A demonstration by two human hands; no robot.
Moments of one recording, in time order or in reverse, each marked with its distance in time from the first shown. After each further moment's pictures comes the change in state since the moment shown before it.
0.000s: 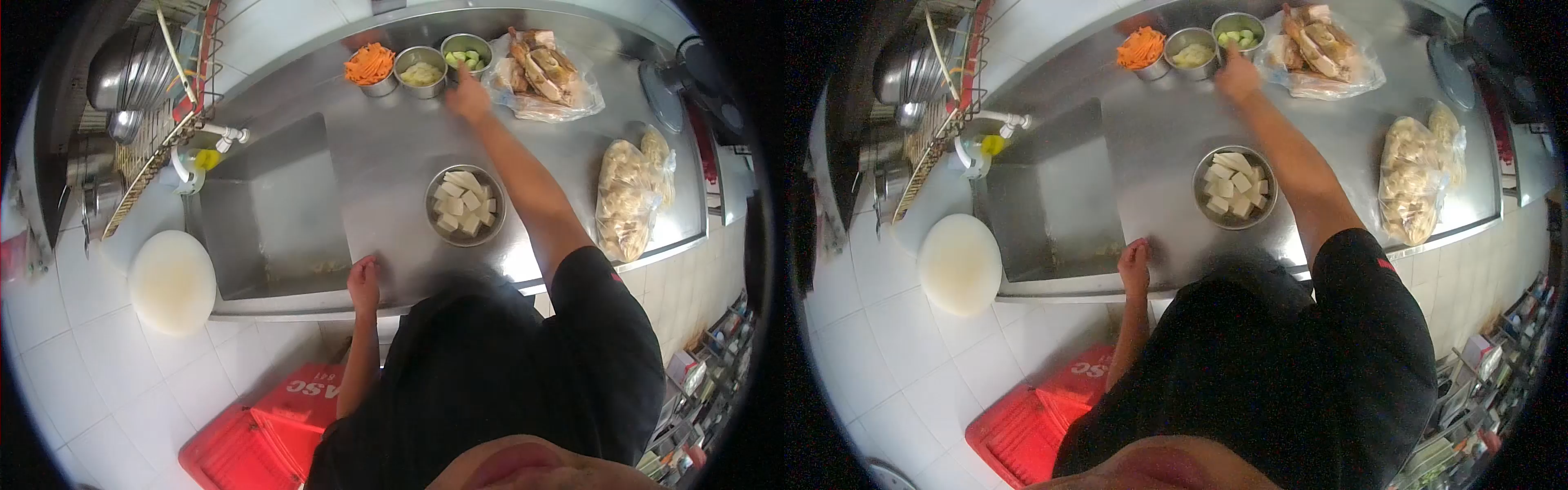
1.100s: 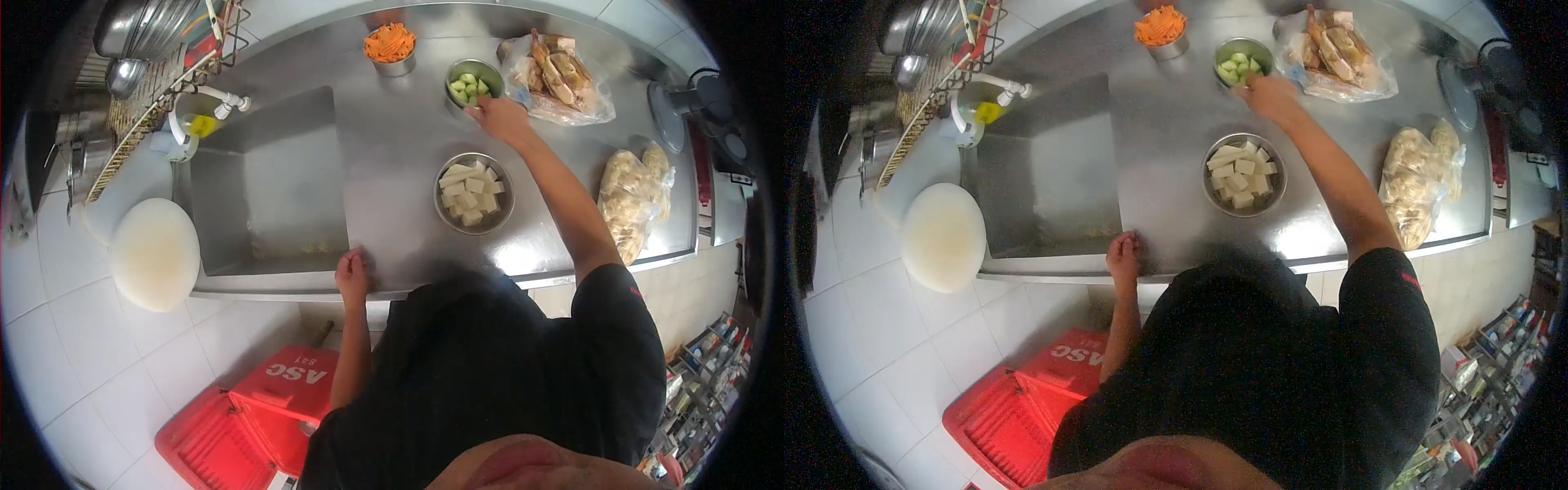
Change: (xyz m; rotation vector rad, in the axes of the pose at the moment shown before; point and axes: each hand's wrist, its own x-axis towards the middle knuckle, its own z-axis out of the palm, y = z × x) left_hand -0.007 -0.050 -0.034 -0.031 0.139 -0.024; right_hand -0.061 -0.016 -0.059 -0.411 -0.404 -0.283
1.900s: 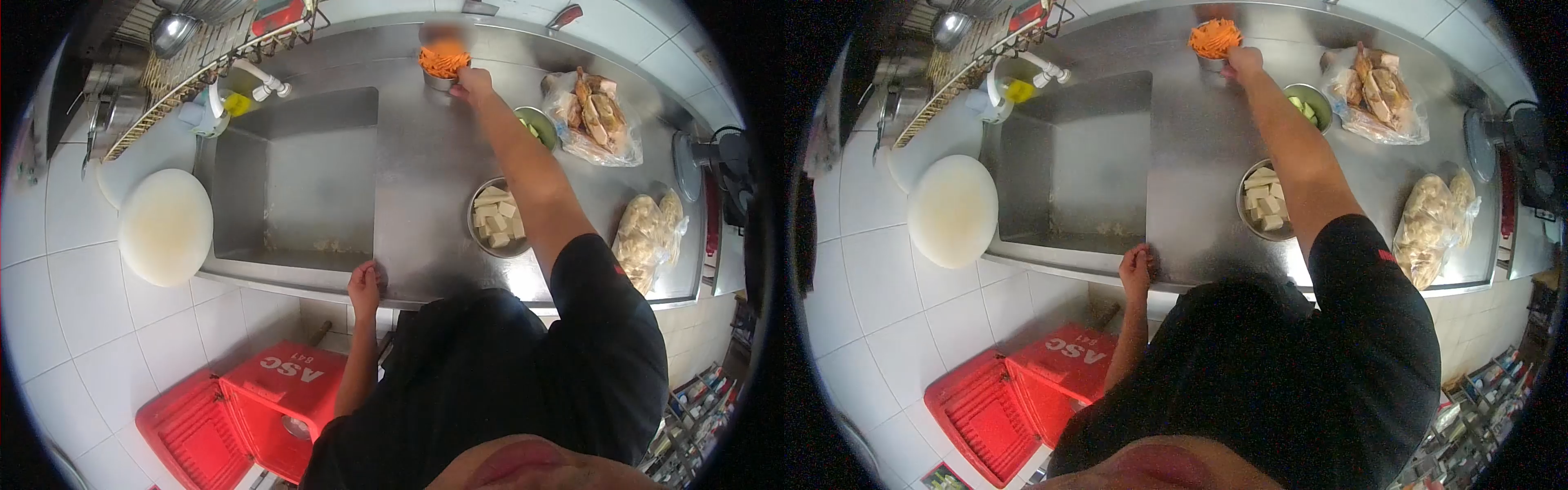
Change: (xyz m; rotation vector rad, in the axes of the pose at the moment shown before) left_hand 0.002 0.023 -0.020 -0.067 0.070 -0.088; right_hand 0.193 -0.095 0.032 1.512 0.099 0.517
